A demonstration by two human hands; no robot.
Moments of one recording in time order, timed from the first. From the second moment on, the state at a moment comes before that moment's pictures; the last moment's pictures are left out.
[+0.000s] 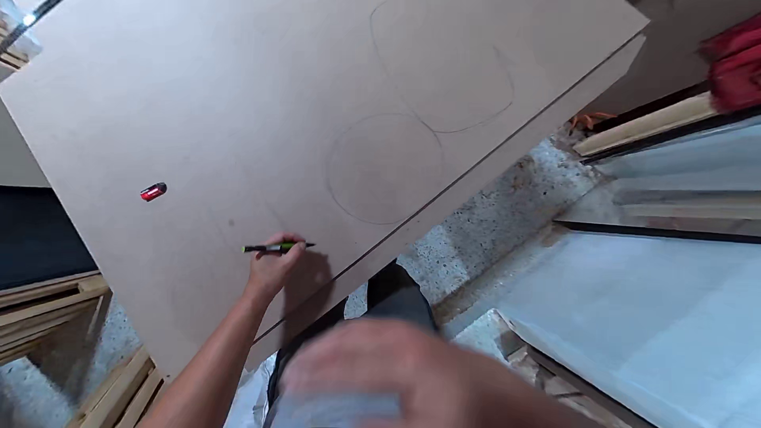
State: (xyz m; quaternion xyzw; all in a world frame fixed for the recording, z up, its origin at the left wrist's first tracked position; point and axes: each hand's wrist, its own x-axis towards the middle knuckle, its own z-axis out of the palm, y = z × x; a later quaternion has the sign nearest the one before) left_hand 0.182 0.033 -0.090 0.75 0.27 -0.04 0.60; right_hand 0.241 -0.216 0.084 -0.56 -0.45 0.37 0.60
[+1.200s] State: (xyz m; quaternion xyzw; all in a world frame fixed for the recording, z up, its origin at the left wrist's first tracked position) left_hand 0.313 0.175 -0.143 0.63 0.41 0.25 0.62; right_hand 0.574 -0.169 -0.168 -0.96 -0.26 0.04 0.14
